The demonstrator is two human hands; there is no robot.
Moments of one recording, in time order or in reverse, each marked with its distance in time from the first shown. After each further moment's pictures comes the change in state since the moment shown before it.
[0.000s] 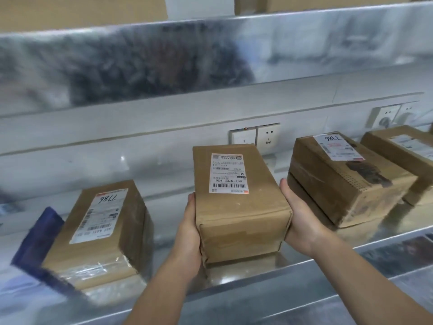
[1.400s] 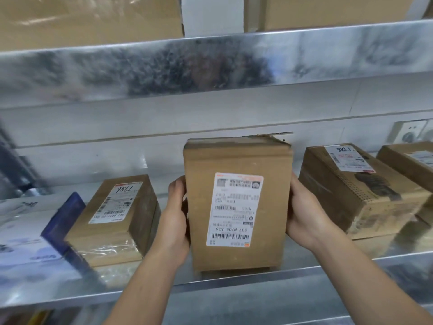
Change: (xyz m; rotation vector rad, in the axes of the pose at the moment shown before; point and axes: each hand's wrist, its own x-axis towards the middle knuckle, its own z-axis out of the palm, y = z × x) left_hand -0.028 0.020 -0.005 0.152 0.080 0.336; right_hand -0.012 -0.026 0.015 0.061 0.023 -0.195
